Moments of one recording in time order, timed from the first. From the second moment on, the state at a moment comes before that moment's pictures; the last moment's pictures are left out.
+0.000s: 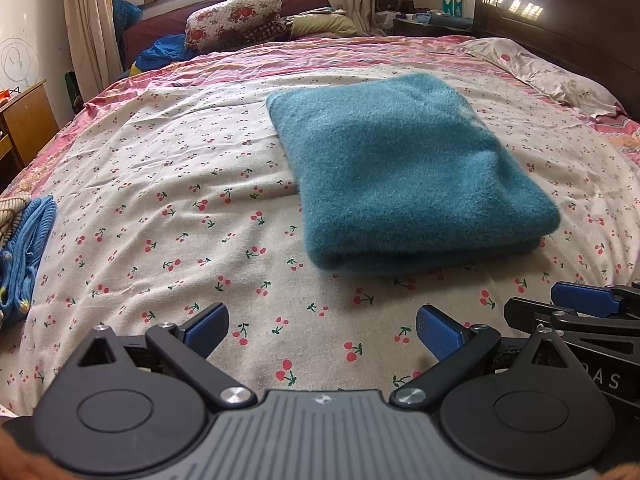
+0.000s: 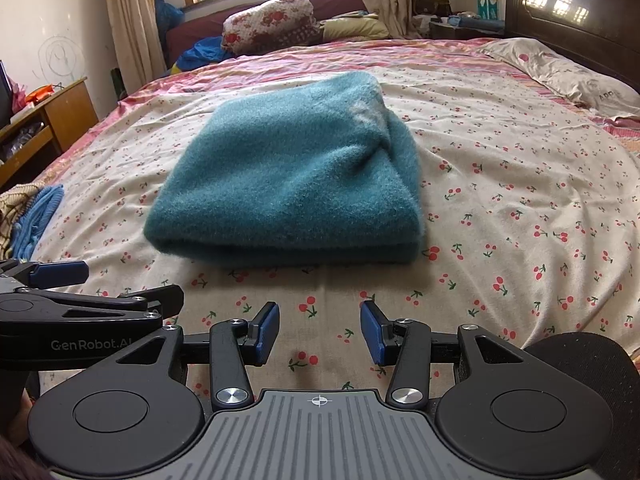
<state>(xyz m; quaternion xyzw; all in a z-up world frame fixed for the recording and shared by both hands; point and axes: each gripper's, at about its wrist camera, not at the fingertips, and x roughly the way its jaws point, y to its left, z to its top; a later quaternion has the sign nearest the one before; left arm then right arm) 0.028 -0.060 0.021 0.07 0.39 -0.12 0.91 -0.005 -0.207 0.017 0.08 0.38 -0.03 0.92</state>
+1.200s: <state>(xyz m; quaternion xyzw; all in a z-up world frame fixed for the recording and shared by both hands) 0.026 -0.060 0.020 0.07 0.39 -0.12 0.91 -0.005 -0.207 0.016 0.08 0.38 -0.03 0.92</state>
